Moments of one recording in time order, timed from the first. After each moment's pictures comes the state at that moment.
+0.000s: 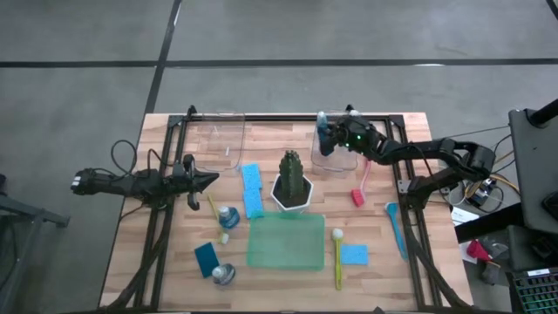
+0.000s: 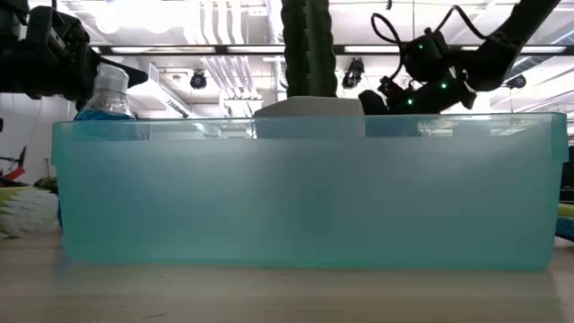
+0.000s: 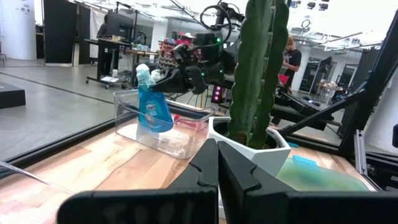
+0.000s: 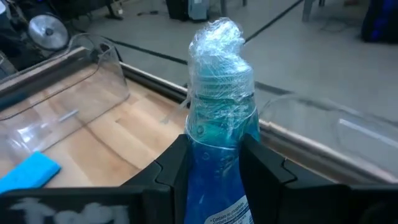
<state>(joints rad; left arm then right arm) -0.16 0.02 0.01 0.05 -0.41 -0.16 -0.55 1.39 0.52 0.54 0.19 0.28</state>
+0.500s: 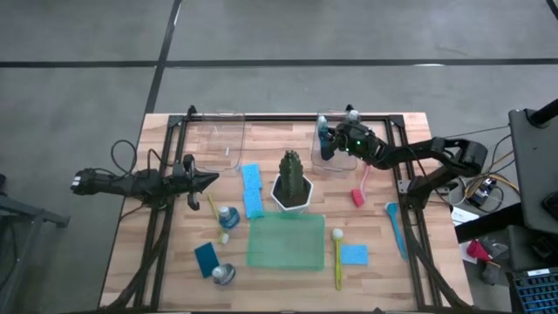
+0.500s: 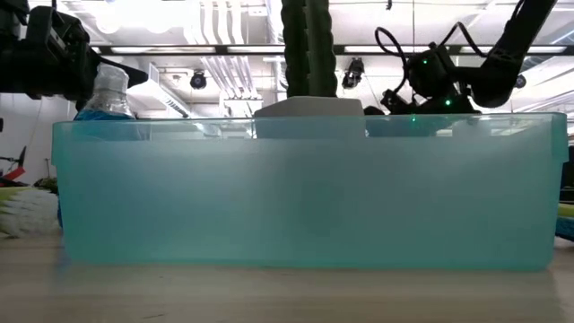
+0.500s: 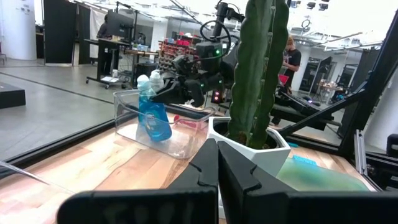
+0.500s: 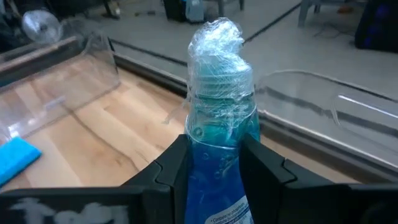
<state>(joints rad) -0.16 0.02 0.01 0.05 -0.41 -0.16 -0.55 1.49 0.44 0.72 0.21 0.26</state>
